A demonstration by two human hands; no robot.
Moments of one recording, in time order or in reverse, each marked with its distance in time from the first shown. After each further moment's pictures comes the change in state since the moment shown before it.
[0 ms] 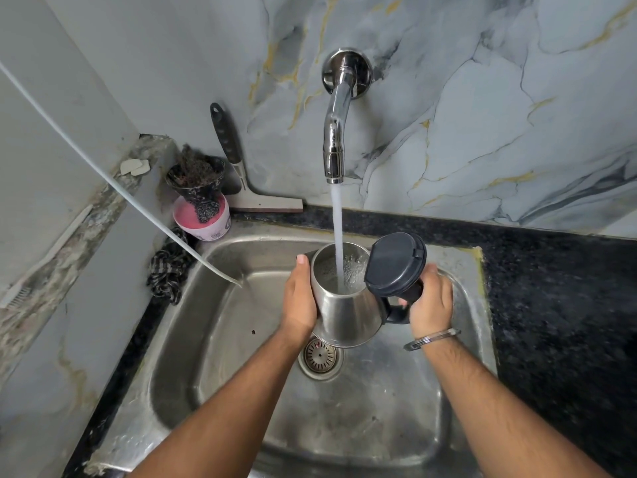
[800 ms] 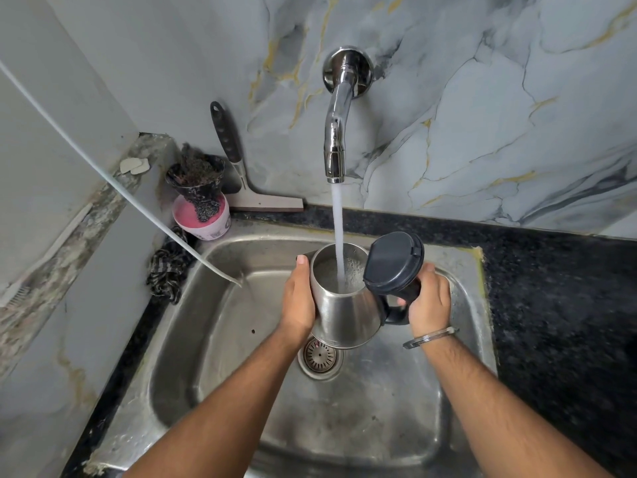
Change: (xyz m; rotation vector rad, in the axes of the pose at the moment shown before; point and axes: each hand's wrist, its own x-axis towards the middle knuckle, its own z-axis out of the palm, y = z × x) left_hand 0.003 -0.001 -0.003 0.018 -0.031 -0.058; right_hand 0.000 -0.004 0.000 0.002 -0.021 0.098
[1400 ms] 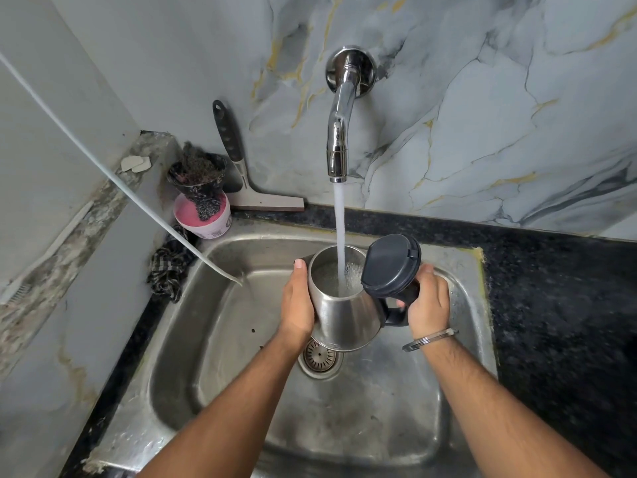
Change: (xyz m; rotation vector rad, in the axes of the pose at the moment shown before) left_hand -0.005 -0.002 -0.004 -0.022 0.006 -0.010; right_hand -0.001 0.006 -0.001 -0.040 0.013 0.083
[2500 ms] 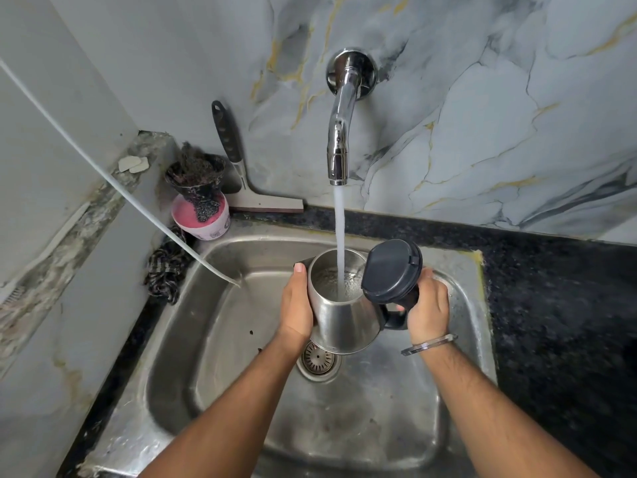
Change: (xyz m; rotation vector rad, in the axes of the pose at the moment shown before) left_hand 0.002 -0.002 0.001 -0.043 0.015 -0.004; right_hand -0.004 -0.004 0.003 0.069 0.022 -0.043
